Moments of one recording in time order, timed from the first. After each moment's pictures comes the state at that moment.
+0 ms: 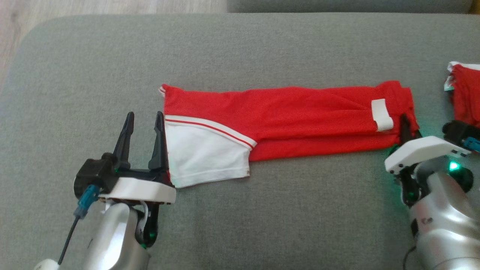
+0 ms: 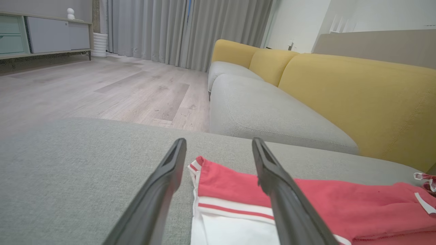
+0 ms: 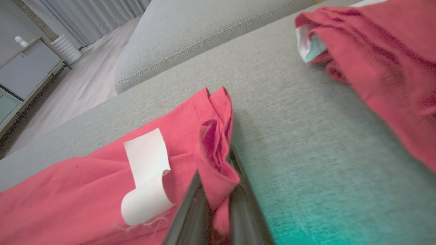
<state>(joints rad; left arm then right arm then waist) -0.30 0.04 -0.17 0.38 -0.32 -0.11 -0.25 -0.57 -0.11 -0.14 0.98 0.34 0.13 -0.13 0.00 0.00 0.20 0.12</state>
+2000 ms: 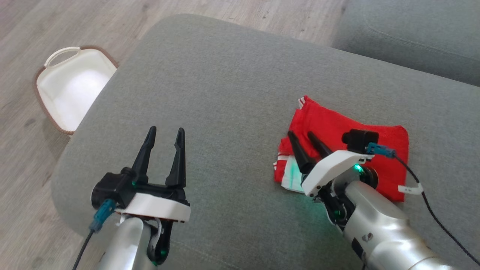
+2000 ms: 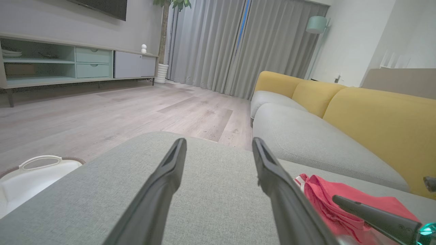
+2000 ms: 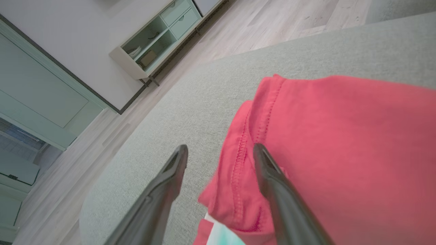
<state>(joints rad) -0.24 0.04 -0.25 0.33 -0.33 -0.12 -0.25 -0.59 -0.07 0.68 0.94 0.92 0.13 -0.18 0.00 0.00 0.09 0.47</state>
